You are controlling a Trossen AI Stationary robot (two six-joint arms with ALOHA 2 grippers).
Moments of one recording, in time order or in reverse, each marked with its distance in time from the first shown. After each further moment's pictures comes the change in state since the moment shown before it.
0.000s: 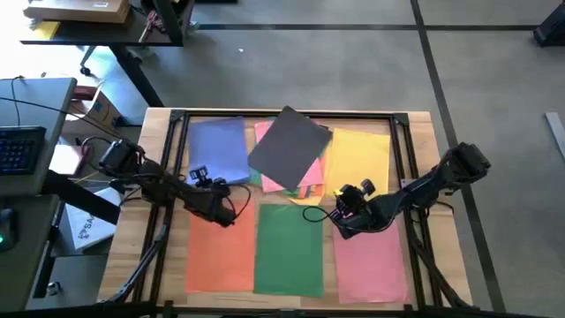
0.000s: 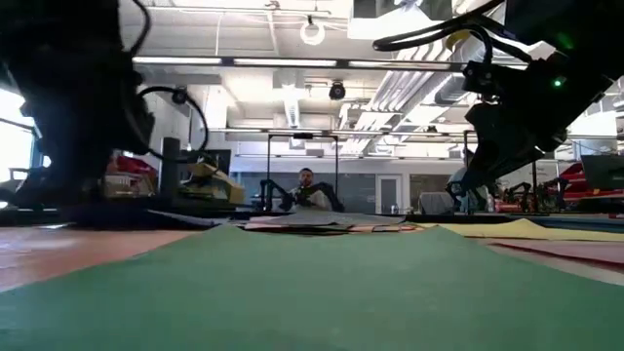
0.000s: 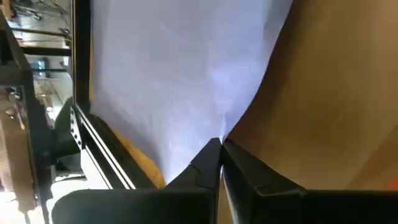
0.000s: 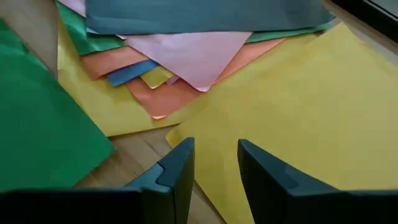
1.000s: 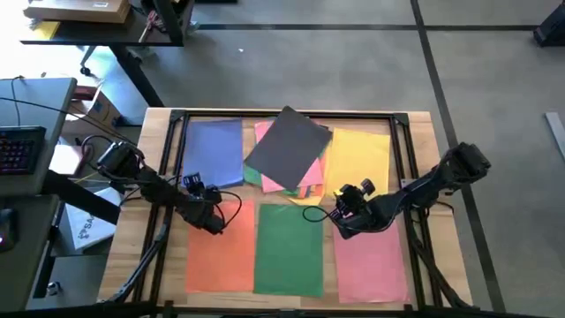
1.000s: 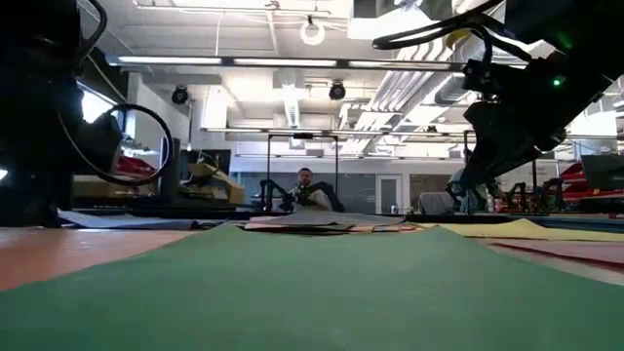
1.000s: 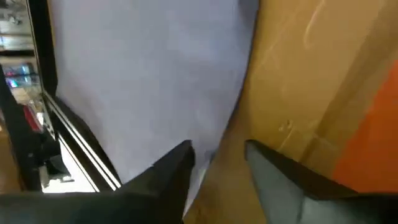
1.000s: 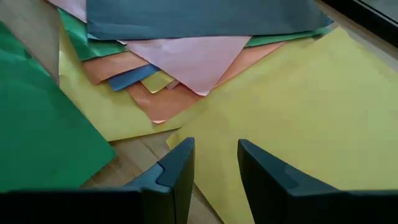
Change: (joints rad) left arm -0.107 0.000 -0.069 0.033 0.159 -0.103; right arm 0.000 0.000 0.000 0.007 0.013 0.000
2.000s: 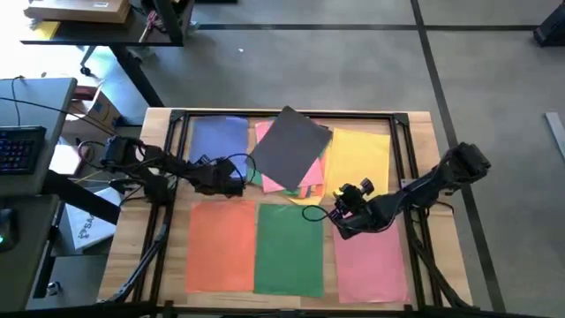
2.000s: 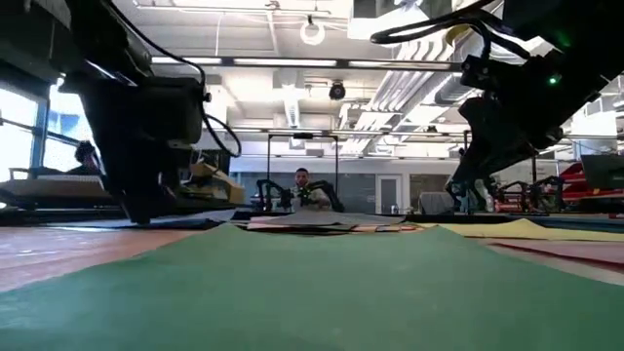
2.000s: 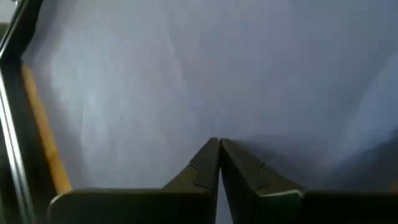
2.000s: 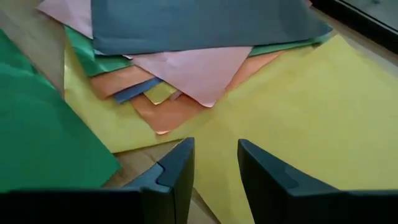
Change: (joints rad) left arm 0.495 -0.013 -0.016 0.479 -0.145 0.191; right arm -0.001 0.000 0.000 0.026 0.029 0.000
